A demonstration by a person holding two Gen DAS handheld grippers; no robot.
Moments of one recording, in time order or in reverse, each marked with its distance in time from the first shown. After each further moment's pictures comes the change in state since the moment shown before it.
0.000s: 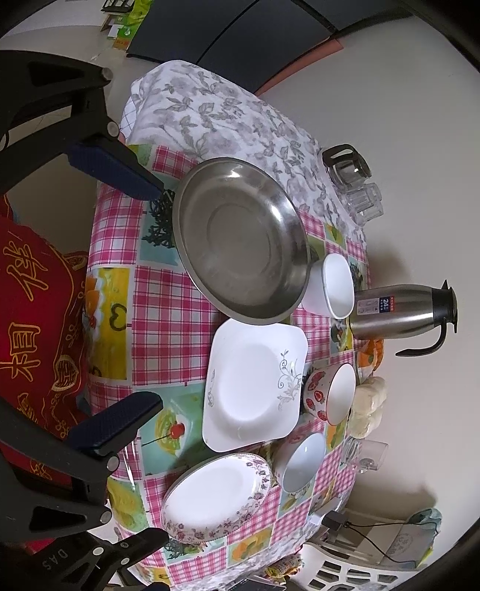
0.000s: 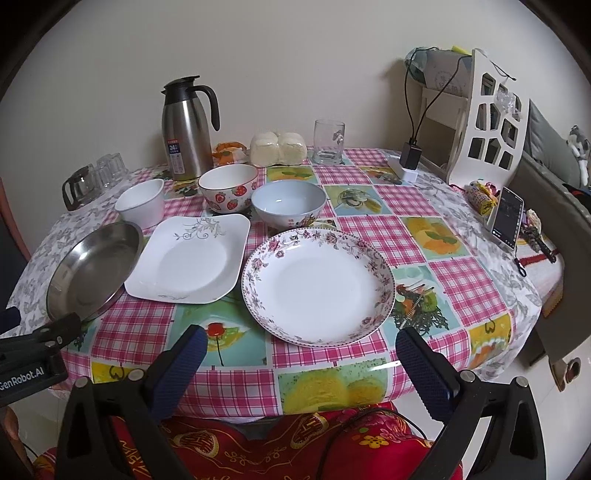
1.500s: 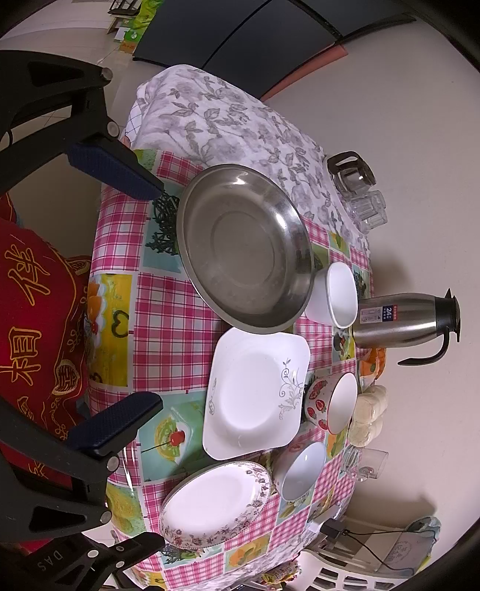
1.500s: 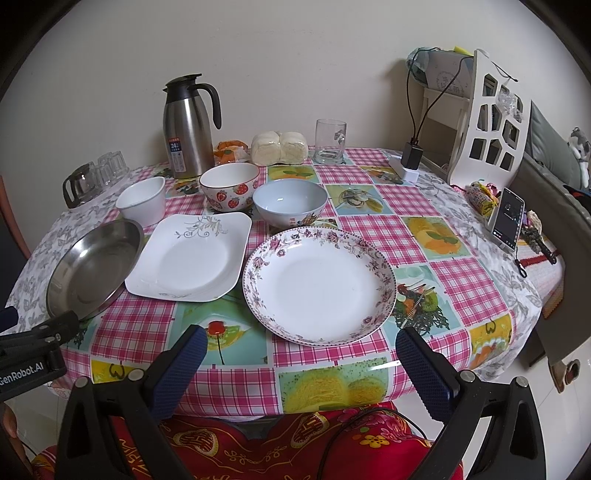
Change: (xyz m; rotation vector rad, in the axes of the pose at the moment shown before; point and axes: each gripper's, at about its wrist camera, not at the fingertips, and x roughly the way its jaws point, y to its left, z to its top) left arm 0.001 0.004 -0.002 -0.015 0.008 0.020; right arm -0.001 0.001 -0.001 0.004 -0.002 0.001
